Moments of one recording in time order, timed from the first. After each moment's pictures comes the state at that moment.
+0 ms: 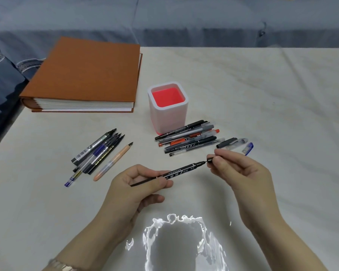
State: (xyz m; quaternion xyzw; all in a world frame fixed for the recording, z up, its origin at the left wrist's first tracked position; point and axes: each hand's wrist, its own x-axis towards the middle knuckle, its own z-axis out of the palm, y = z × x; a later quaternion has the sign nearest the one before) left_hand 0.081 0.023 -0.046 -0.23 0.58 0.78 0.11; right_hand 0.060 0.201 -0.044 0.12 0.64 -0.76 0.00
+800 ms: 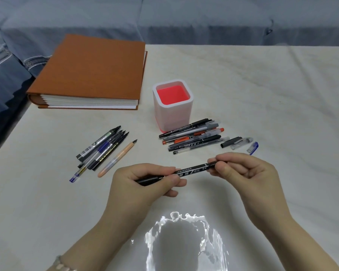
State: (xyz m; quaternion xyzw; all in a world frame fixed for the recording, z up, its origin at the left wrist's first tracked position) left_hand 0.086 0.032 -0.034 -0.10 0.65 0.75 0.00; right_hand 0.063 0.204 -0.037 0.04 0.66 -0.75 0.02
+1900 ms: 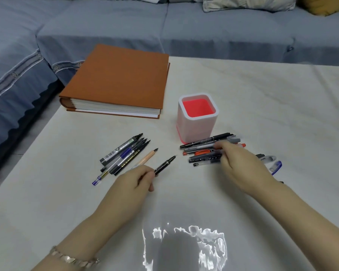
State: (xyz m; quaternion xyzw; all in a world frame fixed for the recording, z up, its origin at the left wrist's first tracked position) left_hand 0.072 -0.041 -0.075 -0.11 0.88 0.46 0.06; right_hand -0.019 0.185 -0.075 -0.18 0.96 -0.22 0.03
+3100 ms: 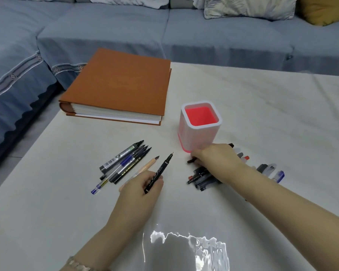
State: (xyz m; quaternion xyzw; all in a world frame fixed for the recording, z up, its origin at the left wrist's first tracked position) left_hand 0.064 -0.026 -0.081 -0.17 0.84 0.51 0.01; right_hand -0.061 0.145 -0.081 -0.34 0.94 0.05 0.07
